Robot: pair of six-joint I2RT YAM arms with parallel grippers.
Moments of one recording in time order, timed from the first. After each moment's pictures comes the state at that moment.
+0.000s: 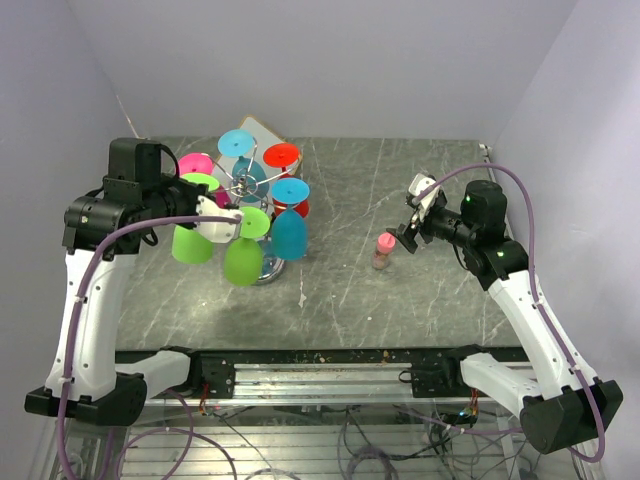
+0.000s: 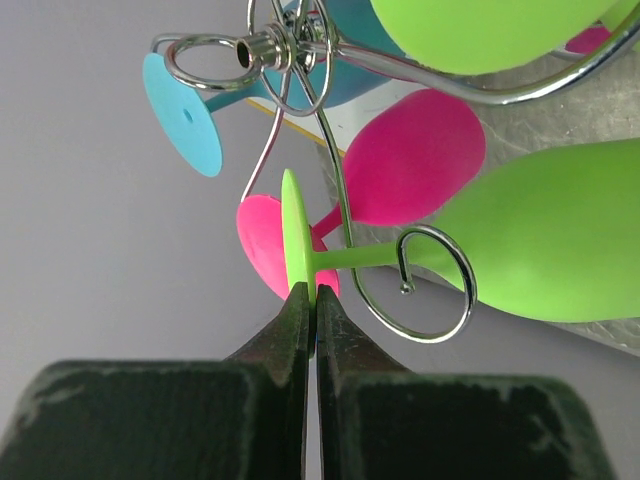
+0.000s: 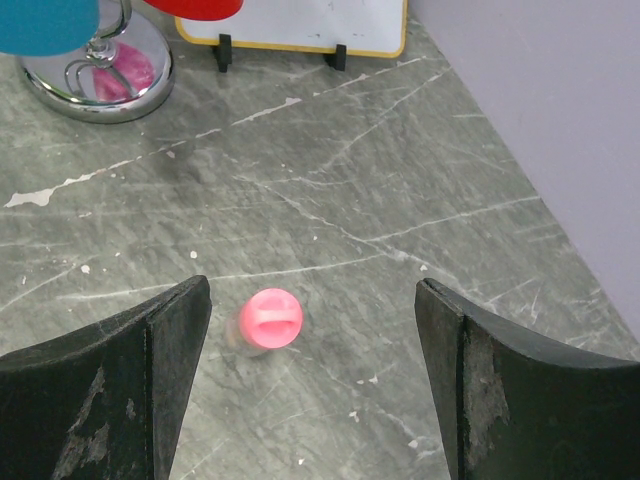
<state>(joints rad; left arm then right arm) -0.19 1.15 1.69 -1.25 0.25 1.70 0.24 0.98 0.97 -0.37 -0.57 -0.61</state>
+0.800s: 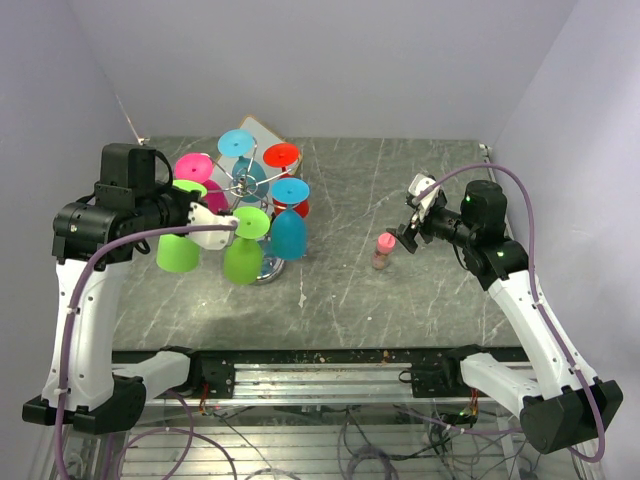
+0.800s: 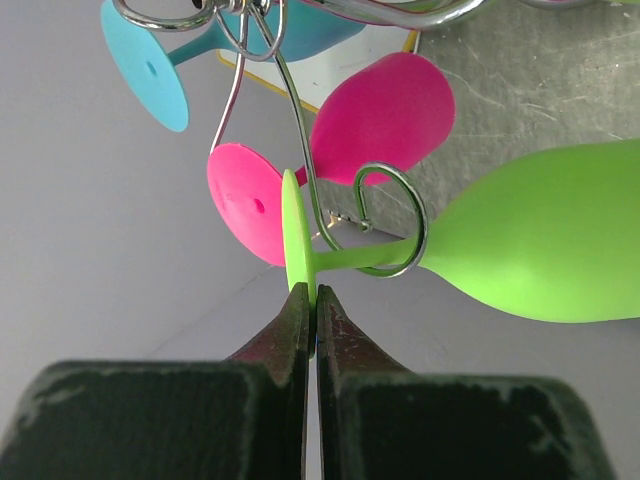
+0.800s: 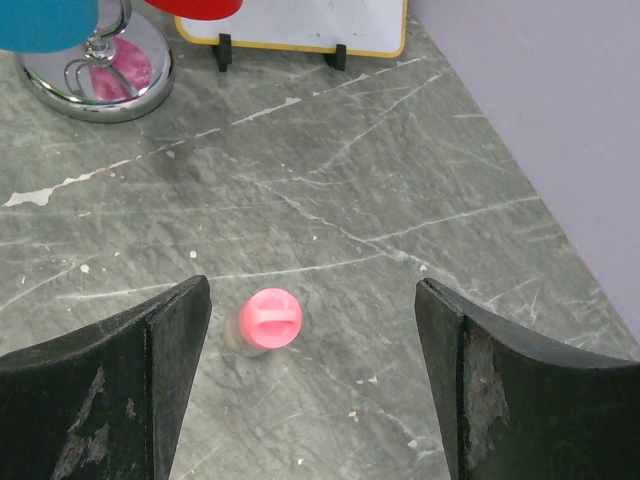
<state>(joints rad) -0.19 1.13 1.73 -1.34 0.15 1.70 0.24 0.98 0.97 -0.37 -0.57 -0.61</state>
